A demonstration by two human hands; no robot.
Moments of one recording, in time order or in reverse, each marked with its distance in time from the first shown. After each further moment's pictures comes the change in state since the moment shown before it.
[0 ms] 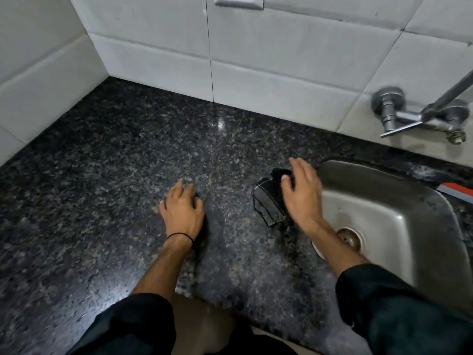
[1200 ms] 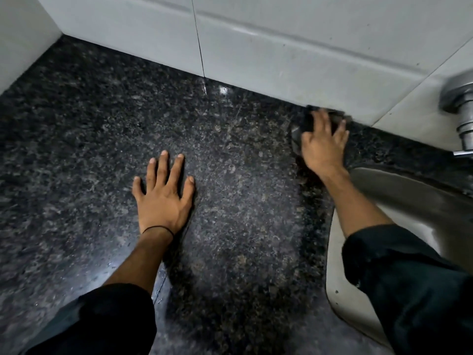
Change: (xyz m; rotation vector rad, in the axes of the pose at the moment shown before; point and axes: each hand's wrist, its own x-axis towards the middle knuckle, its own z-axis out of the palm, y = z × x) left_hand 0.111 0.008 0.050 0.268 -0.045 0.070; right_hand 0.201 0.062 0.067 -0.206 -0.223 0.149
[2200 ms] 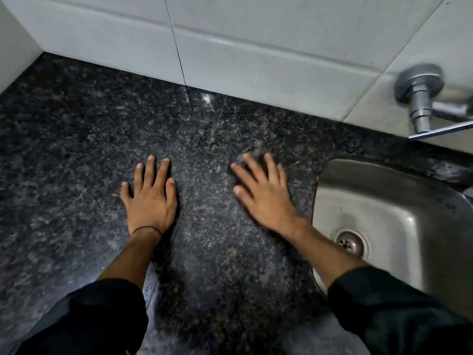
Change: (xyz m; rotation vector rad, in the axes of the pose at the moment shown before) left_hand 0.001 -0.003 -0.001 -0.029 -0.004 0.001; right_hand -0.132 -0.035 0.025 -0.166 -0.124 -0.453
